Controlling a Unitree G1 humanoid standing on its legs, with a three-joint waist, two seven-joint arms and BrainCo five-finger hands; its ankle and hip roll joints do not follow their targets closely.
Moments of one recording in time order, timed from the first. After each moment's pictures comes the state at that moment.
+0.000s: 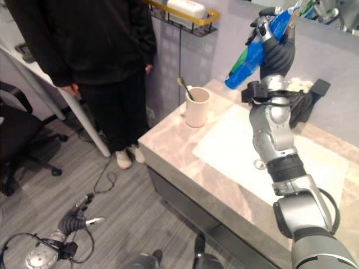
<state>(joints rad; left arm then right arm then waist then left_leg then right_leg) 0.32 0.65 -0.13 0.33 -0.22 -0.25 0.03 -0.88 -0.61 0.25 0.30 0.82 -0.37 -0.24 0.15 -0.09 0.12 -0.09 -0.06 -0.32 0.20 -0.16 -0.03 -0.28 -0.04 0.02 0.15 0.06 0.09</state>
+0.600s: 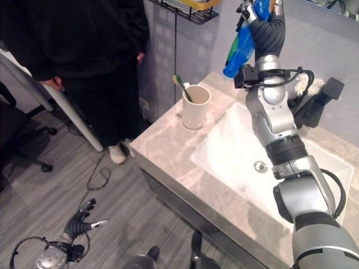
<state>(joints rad) 0.28 0.60 -0.14 0.42 -0.19 -0.25 0.07 -1.06 -0.59 0.34 0.45 0.73 -0.33 -0.28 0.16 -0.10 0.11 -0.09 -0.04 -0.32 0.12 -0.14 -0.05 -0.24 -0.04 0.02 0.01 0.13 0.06</state>
